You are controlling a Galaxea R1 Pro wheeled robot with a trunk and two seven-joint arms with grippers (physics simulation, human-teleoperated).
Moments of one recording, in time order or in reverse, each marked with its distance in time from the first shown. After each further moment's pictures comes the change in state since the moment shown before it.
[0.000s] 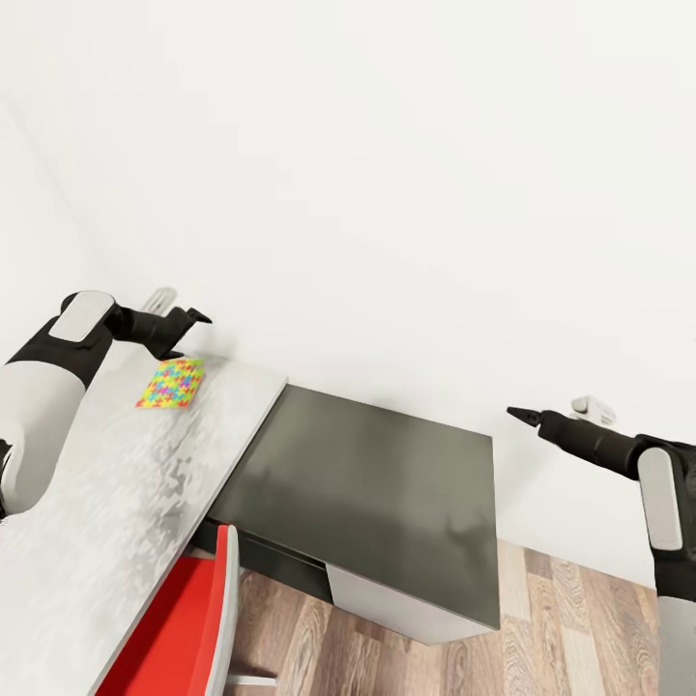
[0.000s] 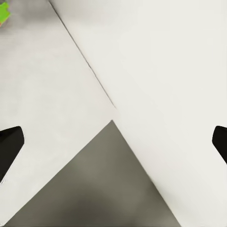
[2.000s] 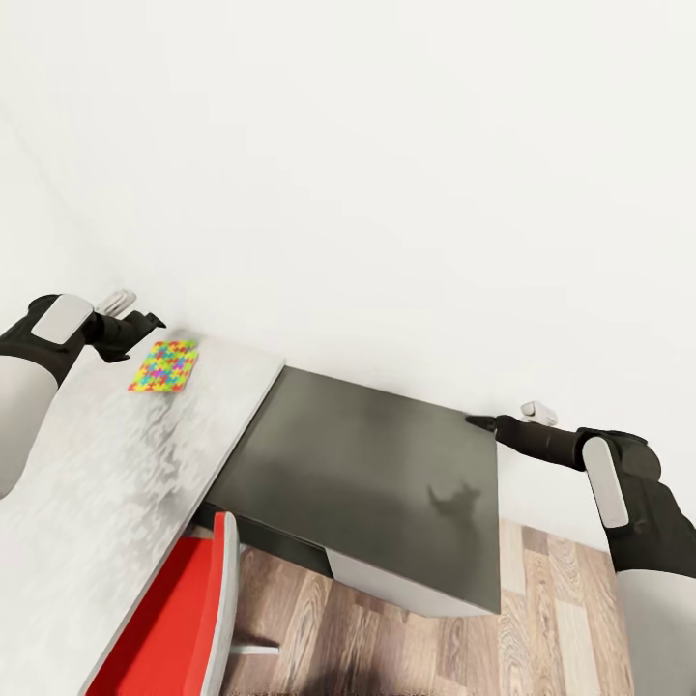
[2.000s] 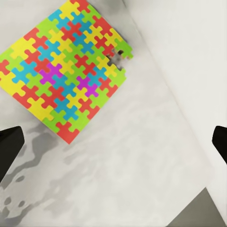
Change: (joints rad) left arm -0.048 0.065 0.005 0.126 -0.269 -0.163 -0.044; right arm -0.072 0.023 0.152 0.189 -0.038 0.000 -0.002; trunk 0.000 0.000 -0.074
